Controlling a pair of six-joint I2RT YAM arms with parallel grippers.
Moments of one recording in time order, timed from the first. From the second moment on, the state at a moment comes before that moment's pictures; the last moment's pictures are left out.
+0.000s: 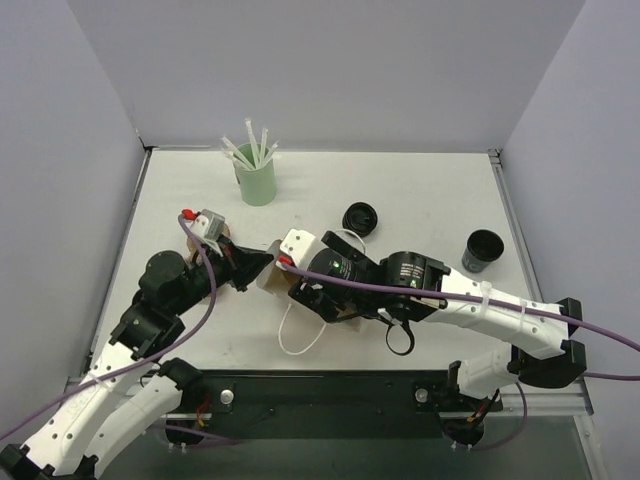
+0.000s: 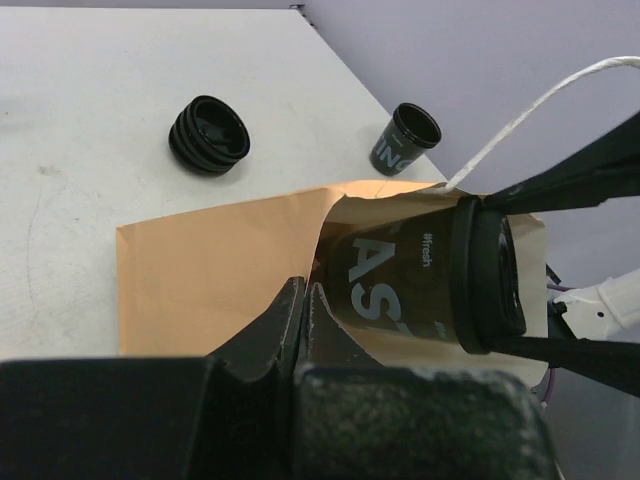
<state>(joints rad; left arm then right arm) -0.55 0.65 0.73 -0.16 0.25 -0.49 1.33 1.42 1.64 -1.08 0.52 0.02</state>
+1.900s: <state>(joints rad) -0.55 0.64 0.64 -0.09 0.33 -0.47 1.13 1.39 1.11 -0.54 0.50 -0.26</state>
